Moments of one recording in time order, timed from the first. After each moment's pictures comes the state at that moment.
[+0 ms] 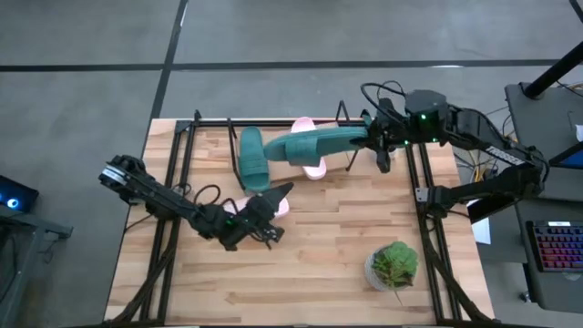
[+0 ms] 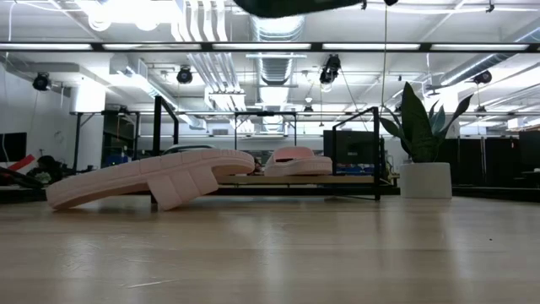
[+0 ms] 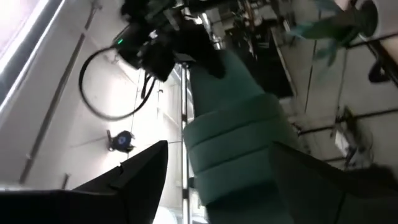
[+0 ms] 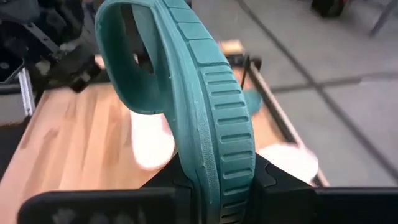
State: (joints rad) left arm -0.44 1.55 1.04 0.99 -1.08 2.23; right arm -0.28 1.11 1.46 -0.82 -0.12 -0.04
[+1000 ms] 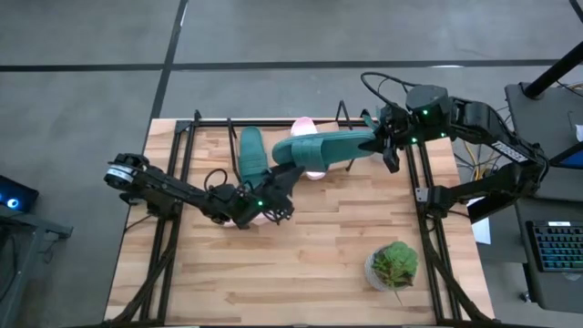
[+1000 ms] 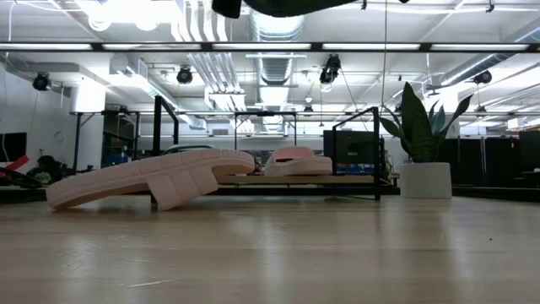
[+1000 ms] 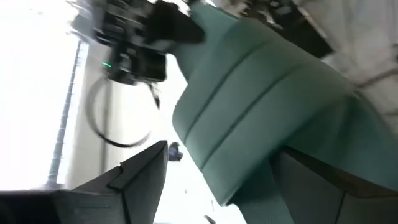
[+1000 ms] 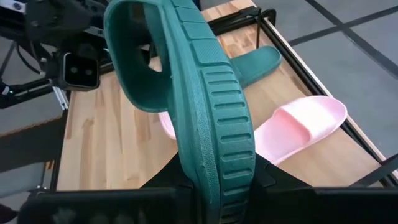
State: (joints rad) left arm -0.27 1.58 1.02 1.07 -0.87 2.58; right arm -0.28 1.16 1.60 -1.05 -0.18 0.13
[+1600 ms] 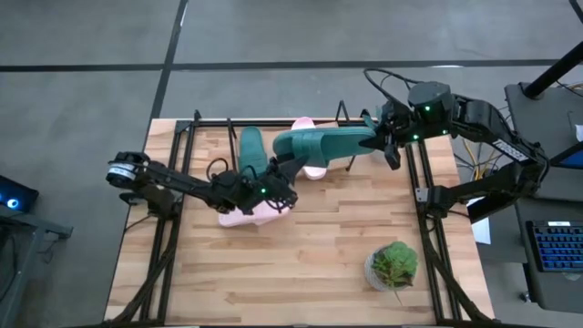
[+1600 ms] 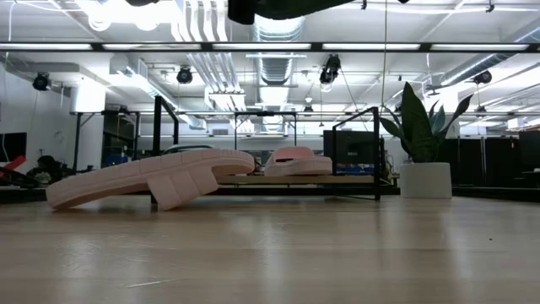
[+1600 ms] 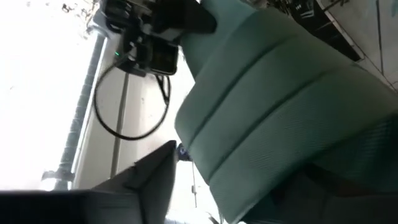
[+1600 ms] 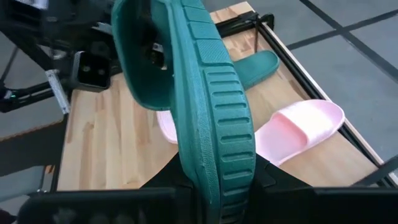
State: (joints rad) left arm -0.16 1.58 1.03 1.09 -0.68 2.52; right arm -0.28 1.17 1.60 -1.03 -0.20 0.12
